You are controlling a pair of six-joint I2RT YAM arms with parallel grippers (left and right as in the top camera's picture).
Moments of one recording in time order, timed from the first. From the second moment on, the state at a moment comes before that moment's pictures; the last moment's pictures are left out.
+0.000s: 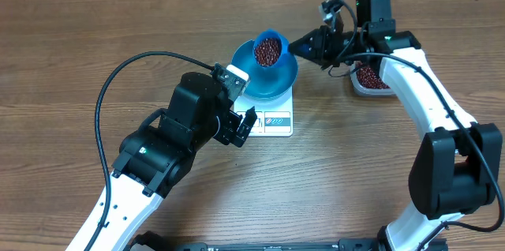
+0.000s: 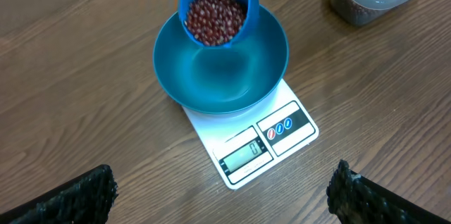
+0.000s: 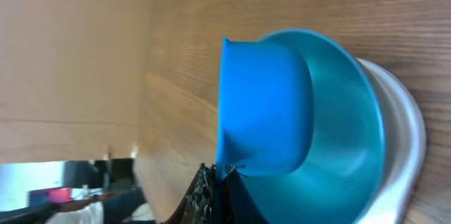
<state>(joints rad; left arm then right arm) -0.54 1.14 1.11 -0.71 -0.03 0.04 0.15 1.86 1.46 -0.50 -0.89 0.39</state>
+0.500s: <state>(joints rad) -0.54 1.14 1.11 -0.71 -0.03 0.04 0.26 1.76 1.46 -0.63 -0.60 0.28</state>
